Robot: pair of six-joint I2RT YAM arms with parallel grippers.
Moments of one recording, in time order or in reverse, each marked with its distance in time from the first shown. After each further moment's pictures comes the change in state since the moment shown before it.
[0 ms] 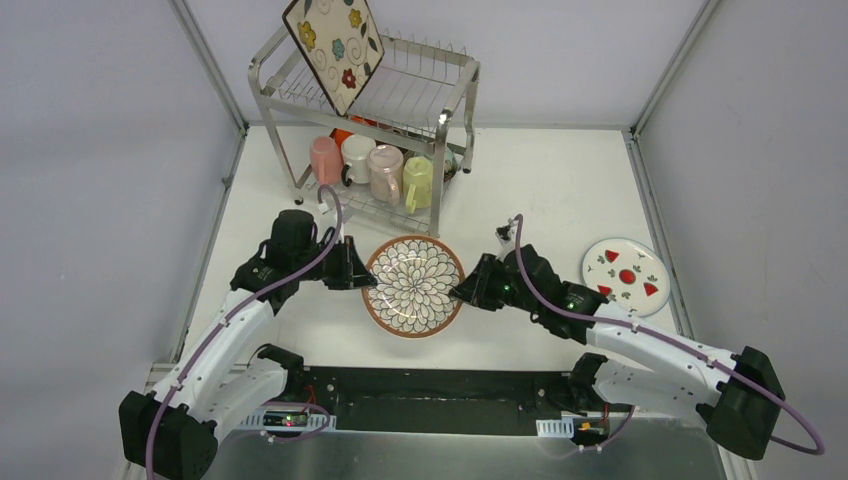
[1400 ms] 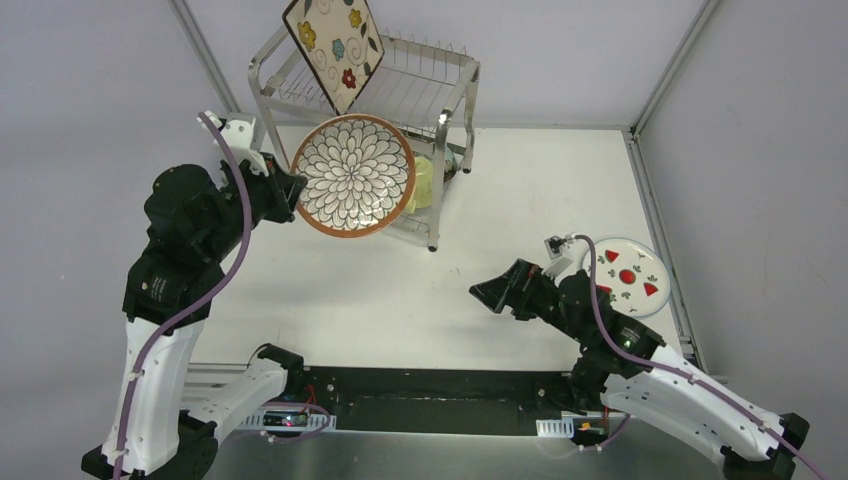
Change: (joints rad) left arm 0.001 -0.029 0.783 -0.262 -0.526 0.321; right arm 0.000 -0.445 -0.106 -0.124 0.136 -0.034
